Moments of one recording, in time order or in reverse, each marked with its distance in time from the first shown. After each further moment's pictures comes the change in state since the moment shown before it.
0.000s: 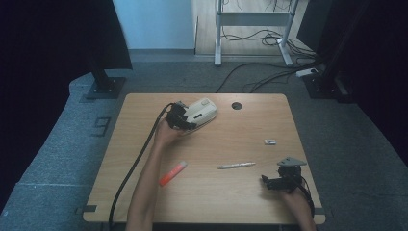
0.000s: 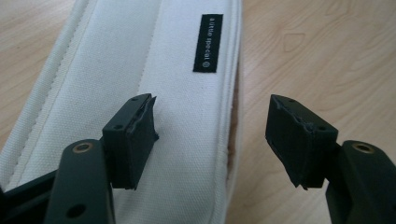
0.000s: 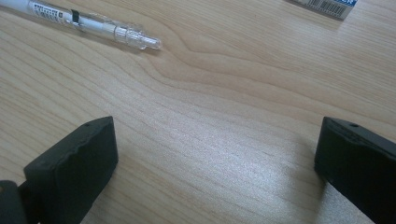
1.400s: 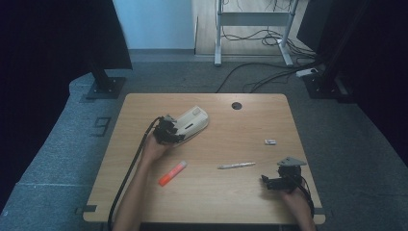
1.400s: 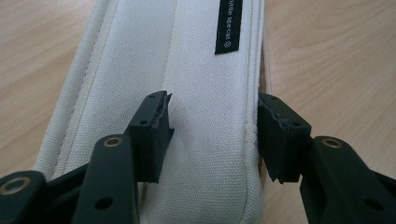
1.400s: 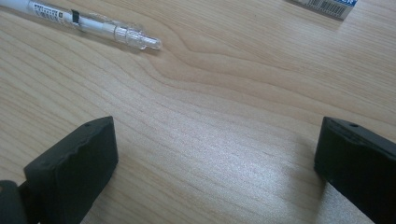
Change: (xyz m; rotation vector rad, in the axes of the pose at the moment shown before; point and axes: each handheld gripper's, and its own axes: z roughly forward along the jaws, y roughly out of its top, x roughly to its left) left arm -0.017 -0.066 -0.037 -0.007 0.059 -0.007; right arm 0.000 0.000 0.000 0.002 0.001 0.001
